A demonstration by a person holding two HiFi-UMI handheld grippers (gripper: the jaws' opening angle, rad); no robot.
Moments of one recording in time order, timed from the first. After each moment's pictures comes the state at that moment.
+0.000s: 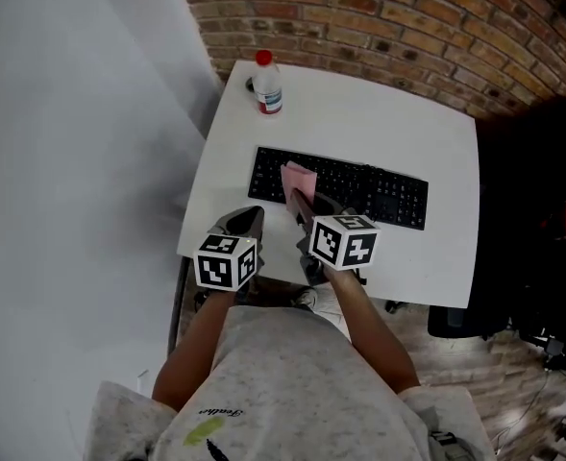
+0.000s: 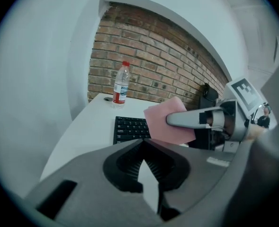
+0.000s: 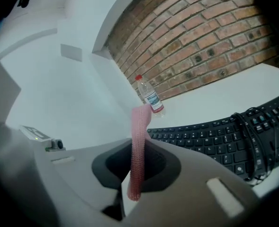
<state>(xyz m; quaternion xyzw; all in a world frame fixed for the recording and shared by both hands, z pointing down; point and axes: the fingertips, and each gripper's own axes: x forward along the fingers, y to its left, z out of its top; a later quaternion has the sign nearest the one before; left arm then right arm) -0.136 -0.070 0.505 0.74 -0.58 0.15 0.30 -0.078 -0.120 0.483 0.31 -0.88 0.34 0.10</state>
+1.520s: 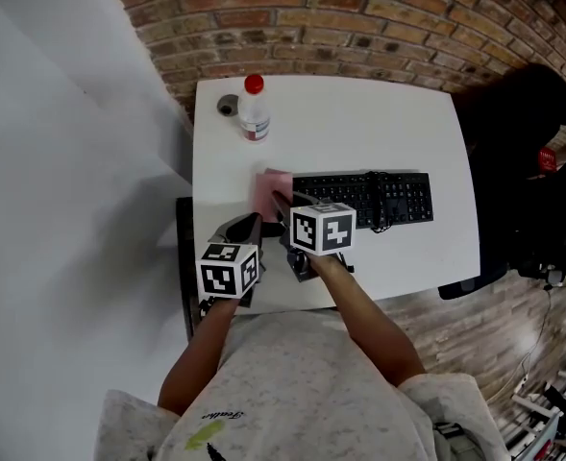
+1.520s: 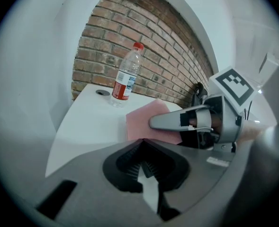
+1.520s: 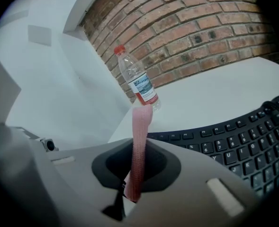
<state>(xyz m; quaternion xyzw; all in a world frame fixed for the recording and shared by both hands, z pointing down) -0.203 -0.152 0.537 0.80 -0.48 0.17 0.34 -0.171 -0.199 0.532 0.40 -0.82 0.39 0.16</state>
